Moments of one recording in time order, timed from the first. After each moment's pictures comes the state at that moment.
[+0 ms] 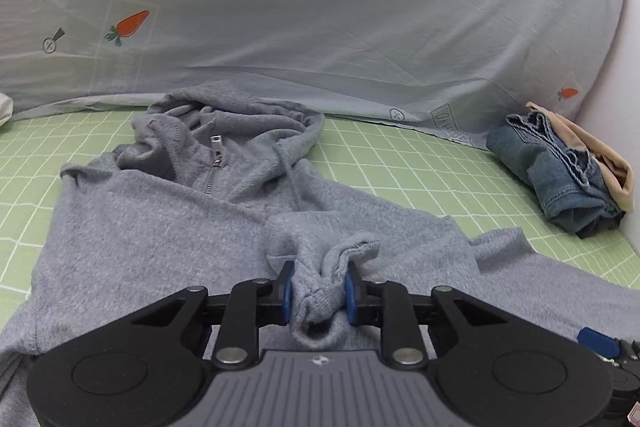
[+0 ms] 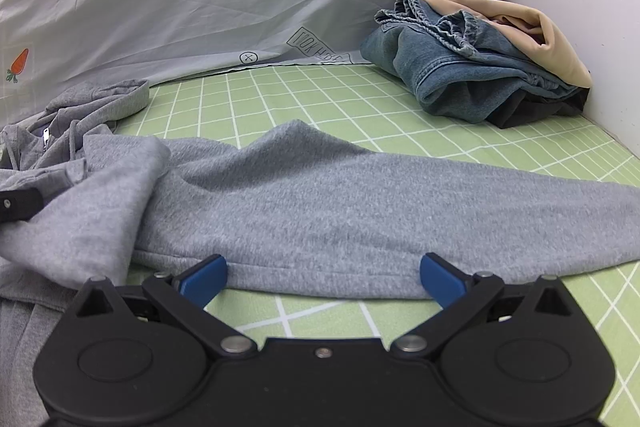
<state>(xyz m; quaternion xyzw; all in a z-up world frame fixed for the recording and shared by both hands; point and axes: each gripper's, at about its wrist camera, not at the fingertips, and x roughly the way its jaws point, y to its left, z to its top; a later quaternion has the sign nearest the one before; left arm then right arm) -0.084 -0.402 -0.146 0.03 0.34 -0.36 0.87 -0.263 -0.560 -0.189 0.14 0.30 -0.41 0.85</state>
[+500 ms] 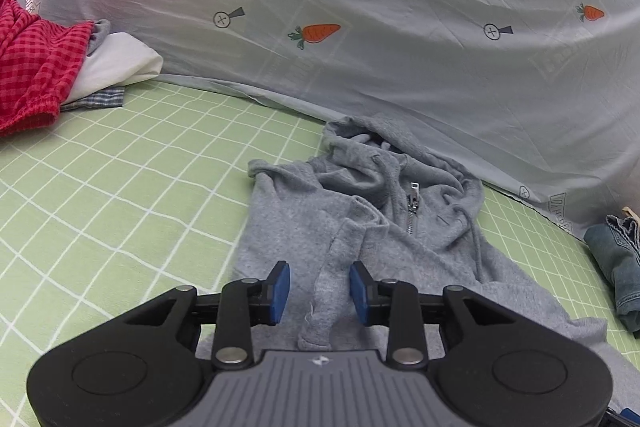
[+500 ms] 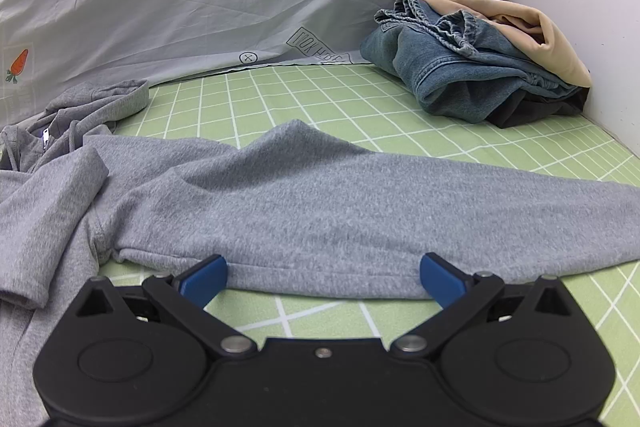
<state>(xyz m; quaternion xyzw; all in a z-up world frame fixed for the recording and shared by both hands) -0.023 -0.297 -0.146 -0.07 0.35 -0.22 0.91 -0.263 -0.559 -0.190 0.15 0.30 -0.41 0.85</state>
